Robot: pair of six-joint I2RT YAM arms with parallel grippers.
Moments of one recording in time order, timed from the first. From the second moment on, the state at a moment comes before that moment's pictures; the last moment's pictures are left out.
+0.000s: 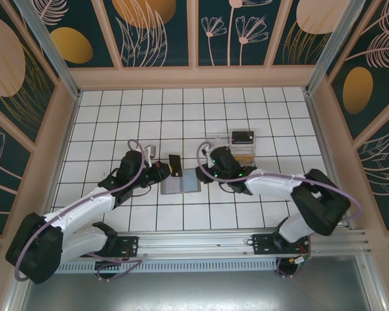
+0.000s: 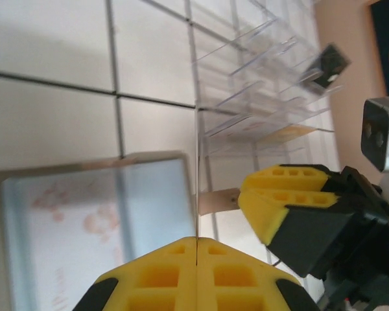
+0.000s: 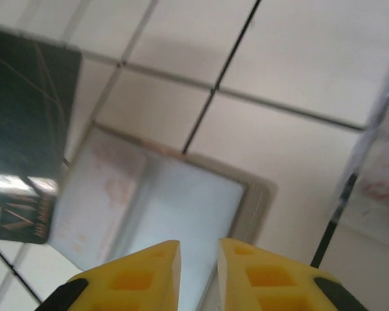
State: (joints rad) left arm -0.55 1.10 0.45 0.11 0.32 -0.87; right arm 0.79 1.45 0.65 0.14 -0.13 0.47
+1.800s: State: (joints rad) left arm -0.55 1.15 0.38 0.48 0.51 -0.94; right arm 0.57 1.38 0.62 0.36 -0.67 0.66
